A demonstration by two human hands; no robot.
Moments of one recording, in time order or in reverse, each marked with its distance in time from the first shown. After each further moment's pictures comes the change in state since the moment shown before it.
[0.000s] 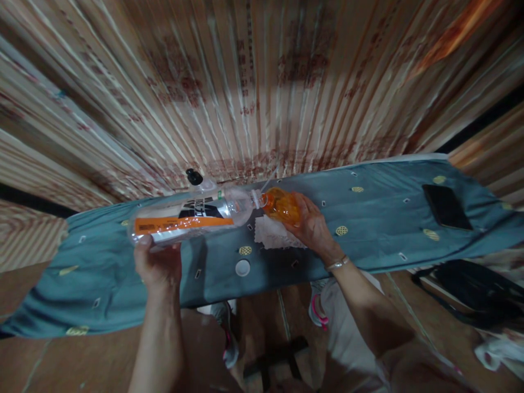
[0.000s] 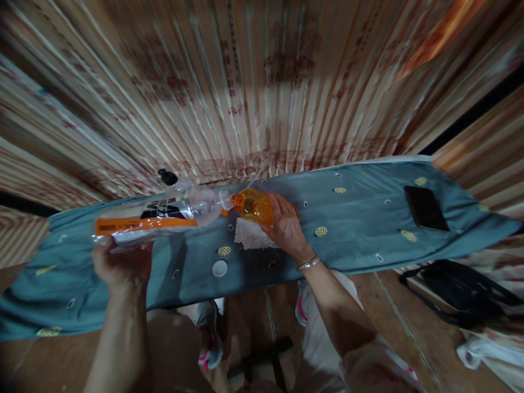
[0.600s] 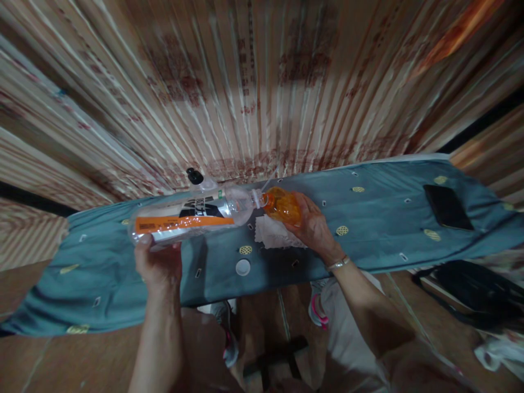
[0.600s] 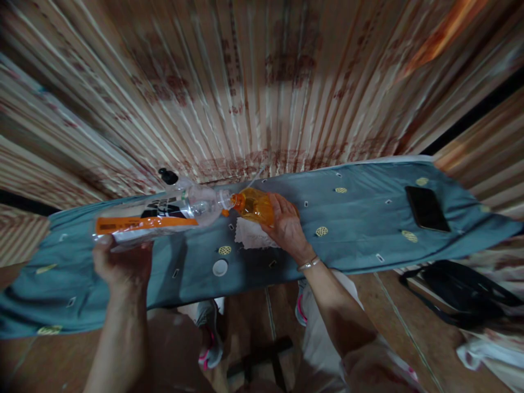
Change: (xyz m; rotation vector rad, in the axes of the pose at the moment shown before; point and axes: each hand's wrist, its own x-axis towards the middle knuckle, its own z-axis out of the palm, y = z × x) left_hand -0.001 0.003 0.002 0.030 -0.018 0.005; right_hand -0.001 0.000 -0.002 -0.007 0.009 -0.020
